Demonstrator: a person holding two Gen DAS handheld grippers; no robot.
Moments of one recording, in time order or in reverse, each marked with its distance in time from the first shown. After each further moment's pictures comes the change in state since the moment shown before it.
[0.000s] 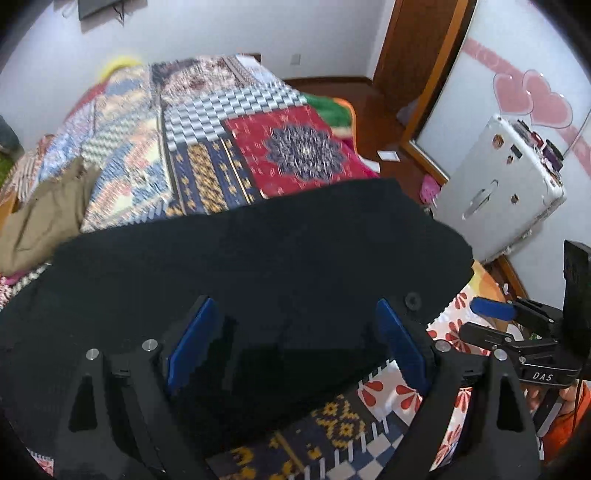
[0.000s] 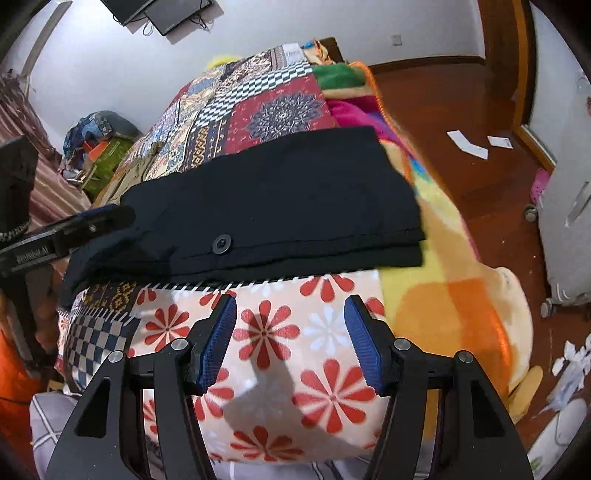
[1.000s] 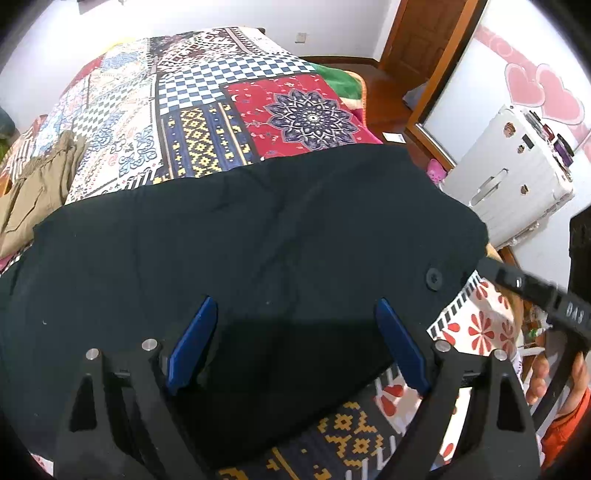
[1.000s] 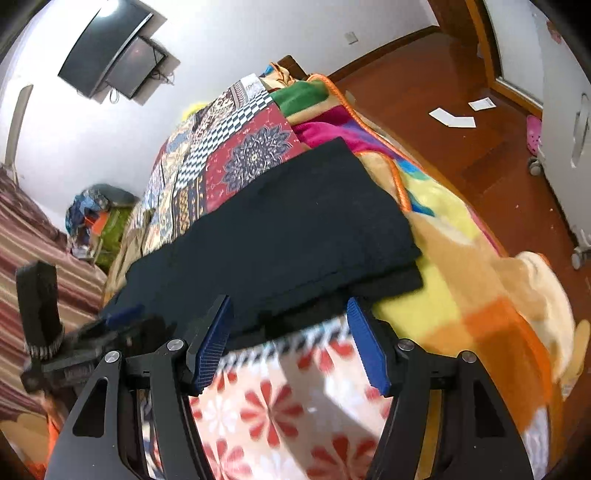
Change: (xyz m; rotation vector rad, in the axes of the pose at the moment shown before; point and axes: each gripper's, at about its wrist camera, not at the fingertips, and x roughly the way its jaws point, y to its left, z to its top) left arm 0.028 0.006 -0.003 -0.019 0.076 -0.011; right arm -0.006 -0.031 0.008 0.242 -0.094 0.081
